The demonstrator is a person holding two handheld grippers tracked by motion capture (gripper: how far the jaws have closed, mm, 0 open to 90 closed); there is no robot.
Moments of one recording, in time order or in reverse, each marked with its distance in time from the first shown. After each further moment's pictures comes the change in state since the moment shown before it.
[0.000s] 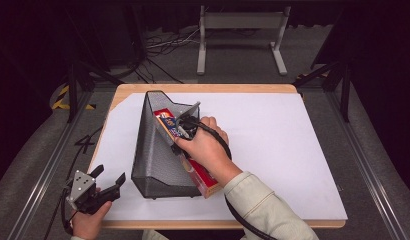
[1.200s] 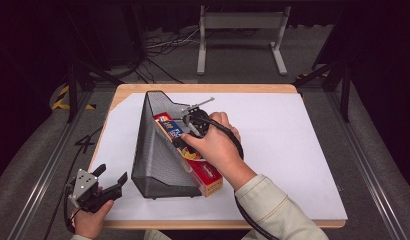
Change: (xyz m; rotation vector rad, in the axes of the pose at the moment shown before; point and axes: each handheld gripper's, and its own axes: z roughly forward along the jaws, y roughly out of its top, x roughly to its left) left arm -0.001 0.001 0.005 0.003 -0.007 -0.006; right arm -0.006 -0.013 -0.045 -0.265 0.062 -0.091
